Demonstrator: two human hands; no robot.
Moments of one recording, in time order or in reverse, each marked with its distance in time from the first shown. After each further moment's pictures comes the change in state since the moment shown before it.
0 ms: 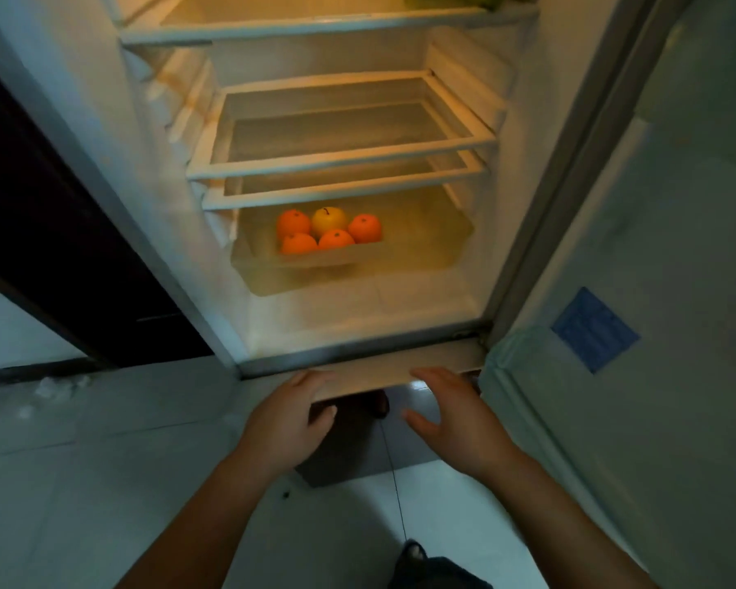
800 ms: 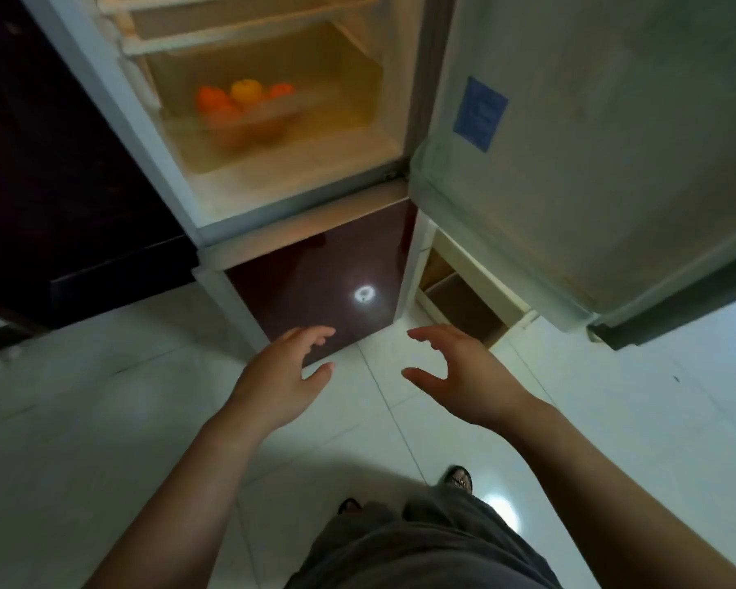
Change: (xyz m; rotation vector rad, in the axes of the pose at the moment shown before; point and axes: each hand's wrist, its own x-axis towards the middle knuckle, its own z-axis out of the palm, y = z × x) left_hand -0.218 -0.001 0.016 -0.141 -0.240 0.162; right_hand -0.267 -0.085 0.056 -0.056 0.009 0.277
